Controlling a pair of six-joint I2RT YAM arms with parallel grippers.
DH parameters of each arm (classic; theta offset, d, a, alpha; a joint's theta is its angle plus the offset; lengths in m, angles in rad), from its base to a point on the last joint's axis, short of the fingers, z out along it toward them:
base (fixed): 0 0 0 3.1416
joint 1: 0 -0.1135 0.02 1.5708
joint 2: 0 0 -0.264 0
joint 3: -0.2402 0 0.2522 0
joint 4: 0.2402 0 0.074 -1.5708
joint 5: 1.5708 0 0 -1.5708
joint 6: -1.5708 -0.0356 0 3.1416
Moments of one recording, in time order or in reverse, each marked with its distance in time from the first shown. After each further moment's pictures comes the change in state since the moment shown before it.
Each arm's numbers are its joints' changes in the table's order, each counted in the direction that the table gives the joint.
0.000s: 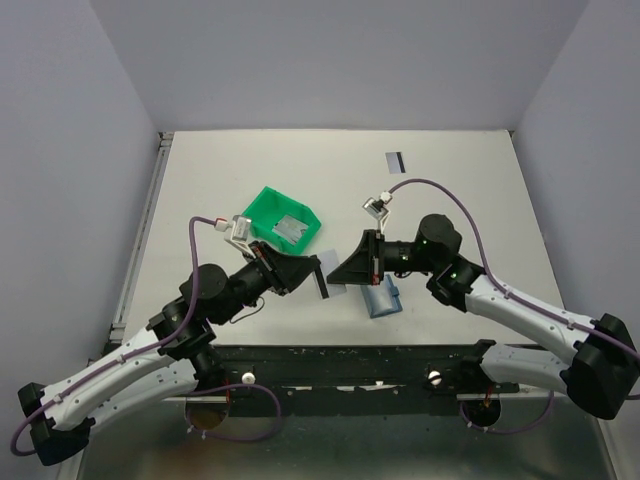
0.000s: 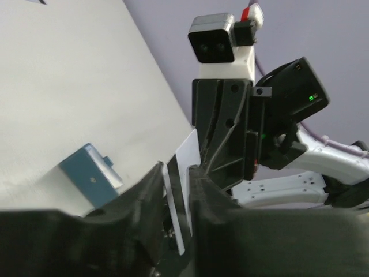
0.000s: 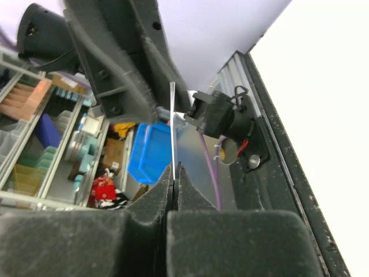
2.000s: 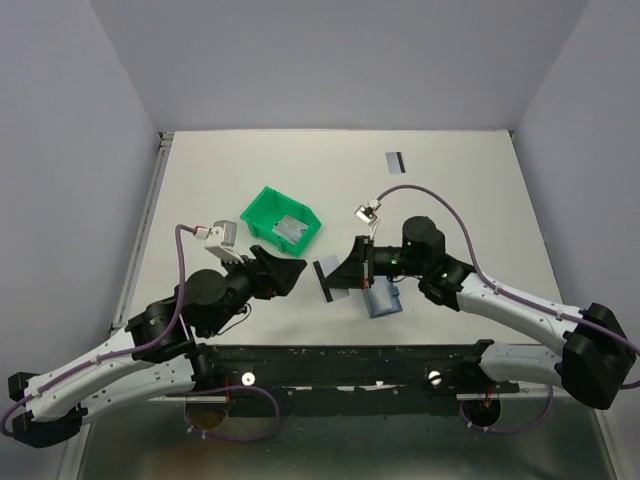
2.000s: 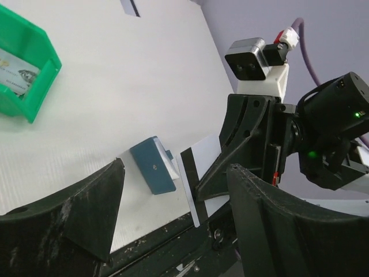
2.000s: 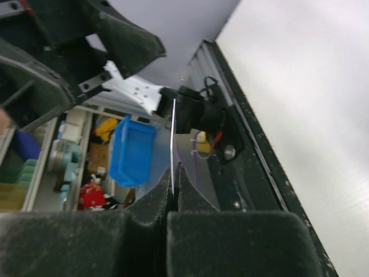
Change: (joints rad) left arm 0.151 -0.046 -0.142 0.421 -0.395 -0.035; right arm -0.047 0.056 -0.031 0.222 0.135 0.126
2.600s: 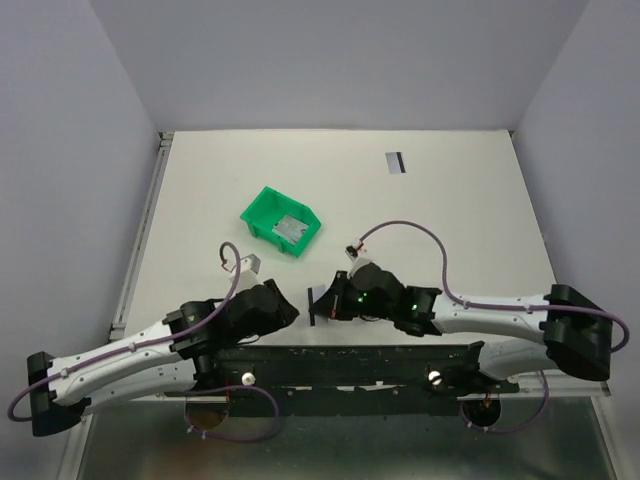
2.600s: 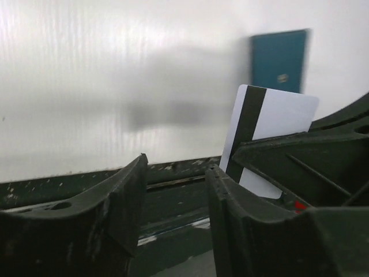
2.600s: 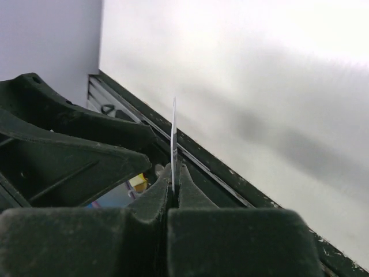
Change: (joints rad) left arm 0.034 0.201 0.190 0.341 0.146 0.463; right arm -0.353 0.178 0.113 -0.001 0.715 -0.253
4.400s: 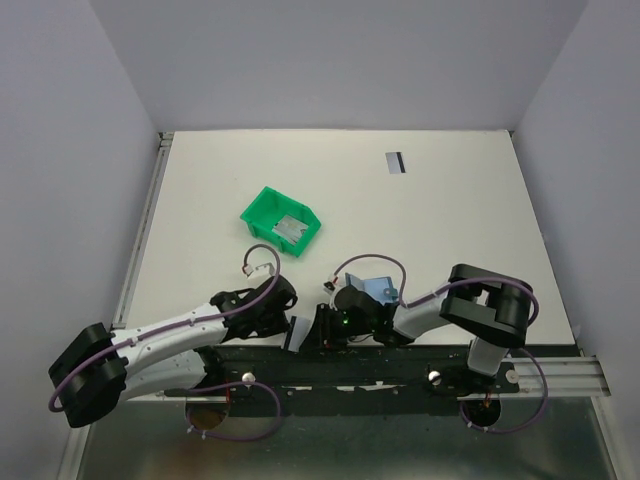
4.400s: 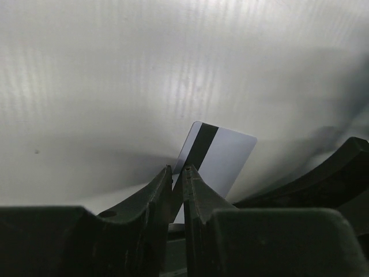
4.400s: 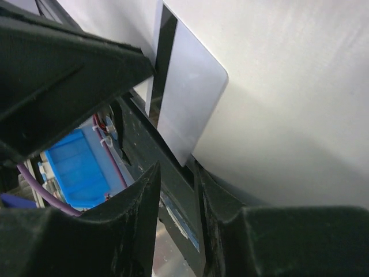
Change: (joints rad) left arm -0.243 0.292 0.120 -0.212 0.171 -0.204; right arm -0.010 0.414 0.055 -0.375 -0.335 -0.100
